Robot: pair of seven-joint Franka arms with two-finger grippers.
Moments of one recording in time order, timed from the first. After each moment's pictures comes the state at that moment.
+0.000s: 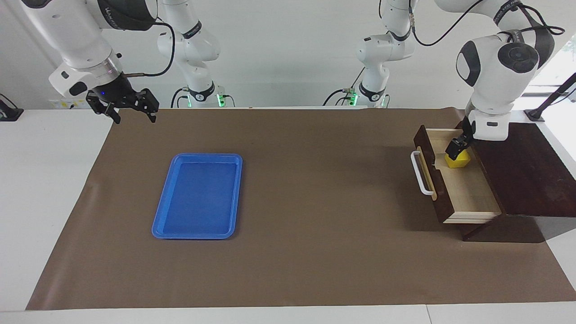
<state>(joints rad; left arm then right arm) 0.07 0.03 -0.09 -1.79 0.24 1.80 -0.66 -0.12 -0.01 0.08 -1.58 -0.01 1.48 -0.05</state>
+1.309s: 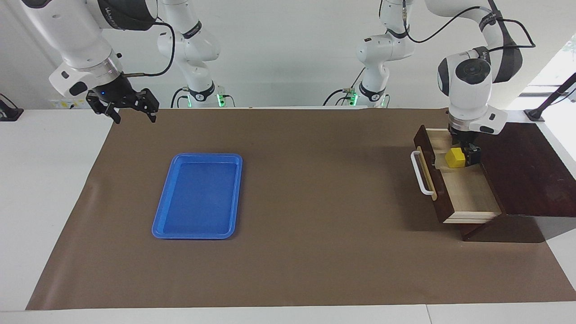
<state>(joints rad) 0.11 -0.08 -0.11 -2.15 0.48 2.12 -1.78 -0.12 -0.01 0.08 -1.58 -0.01 1.48 -0.05</state>
